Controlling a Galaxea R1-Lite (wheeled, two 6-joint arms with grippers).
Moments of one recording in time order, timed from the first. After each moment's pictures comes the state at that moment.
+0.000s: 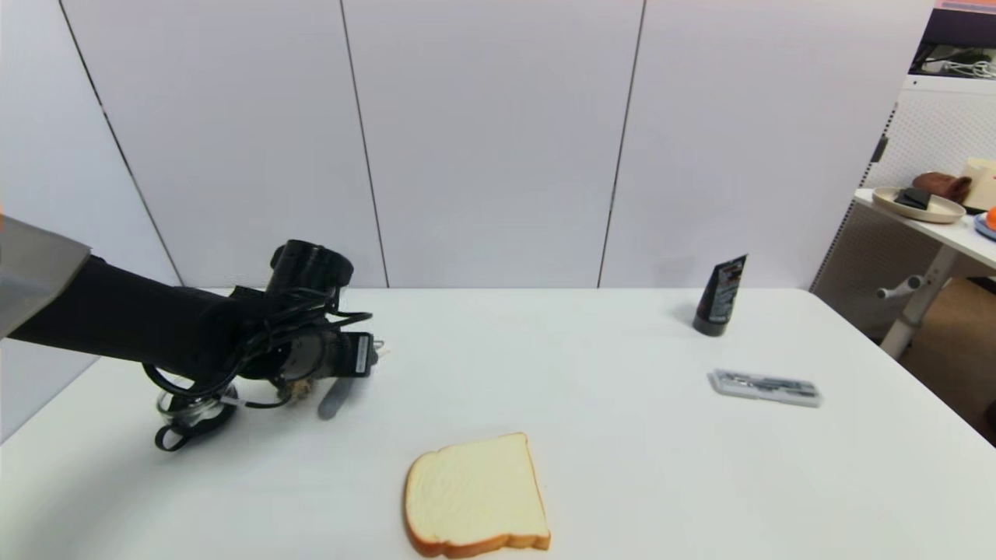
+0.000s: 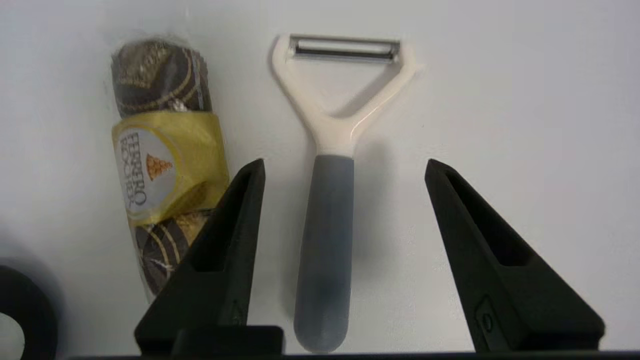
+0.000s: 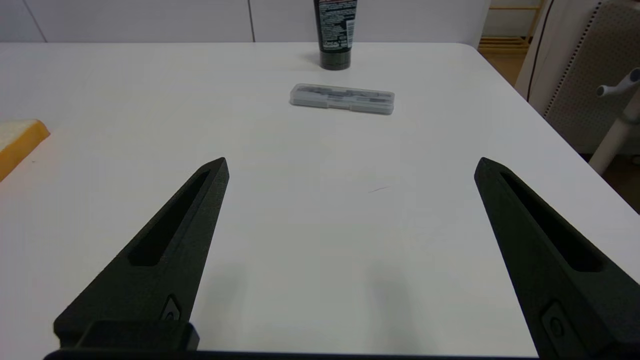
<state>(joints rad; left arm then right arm) -0.36 1.92 -1.04 -0.07 0.20 -0.21 0.01 0.00 0.00 -0.01 0.00 0.00</state>
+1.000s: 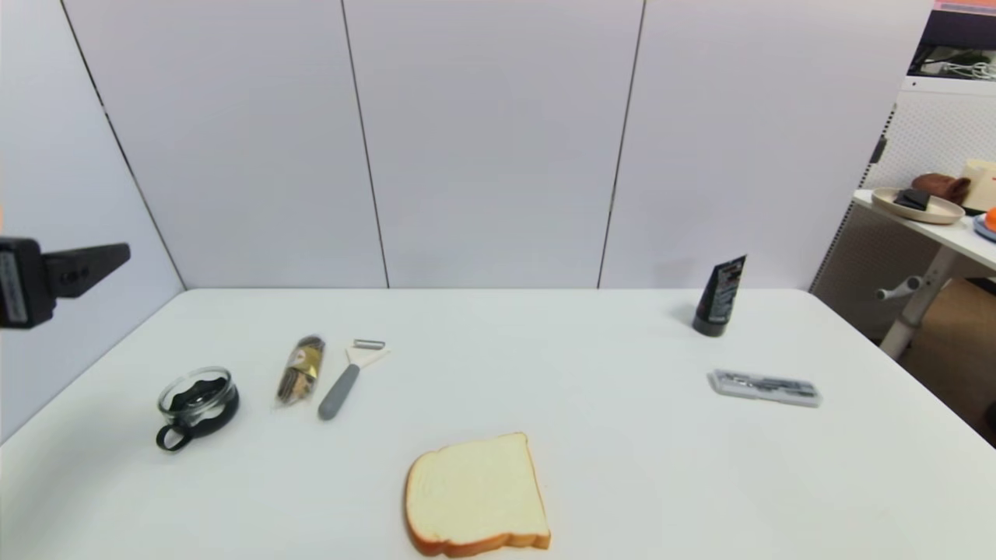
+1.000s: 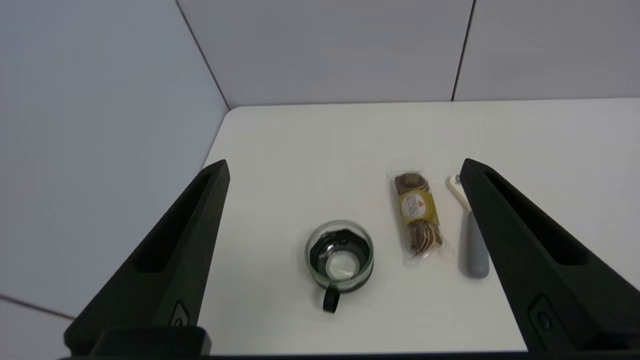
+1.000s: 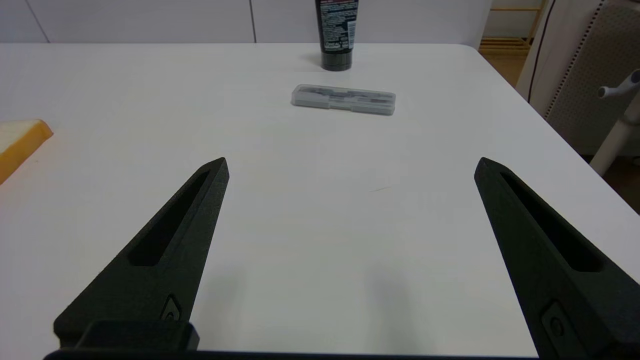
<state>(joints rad) -0.11 1.07 -0.90 0.06 0.25 0.12 0.01 0.00 0.00 -0.01 0.00 0.00</state>
